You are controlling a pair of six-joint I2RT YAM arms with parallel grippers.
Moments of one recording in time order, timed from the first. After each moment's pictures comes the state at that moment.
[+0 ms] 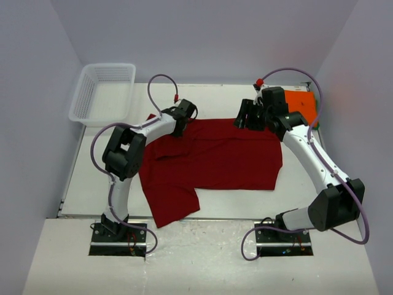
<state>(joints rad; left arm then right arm) -0.54 2.09 1.56 -0.59 -0.54 -0.31 0.30 1.41 1.30 -0.61 -0.17 0.39</state>
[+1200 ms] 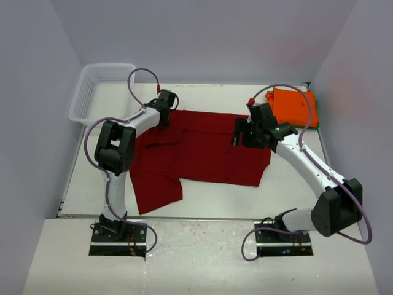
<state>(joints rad) -0.35 2.13 1.56 -0.43 -0.43 -0.22 0.39 1.38 1.15 -0.67 -0.03 0.43</state>
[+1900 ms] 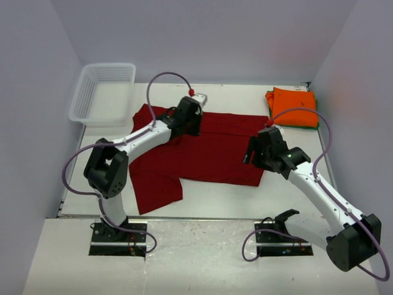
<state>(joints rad) -0.60 1.82 1.42 -0.36 -0.10 -0.27 0.43 1.06 0.87 -0.76 0.16 0.66</state>
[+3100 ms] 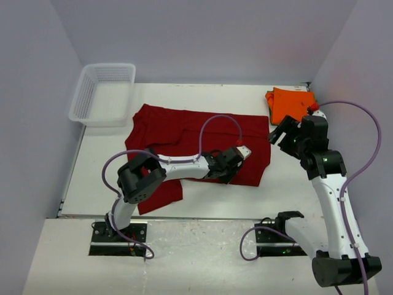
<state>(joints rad) -1.09 2.03 1.38 -0.31 -0.16 -0.26 0.07 0.91 1.08 -0.82 0.04 0.58</state>
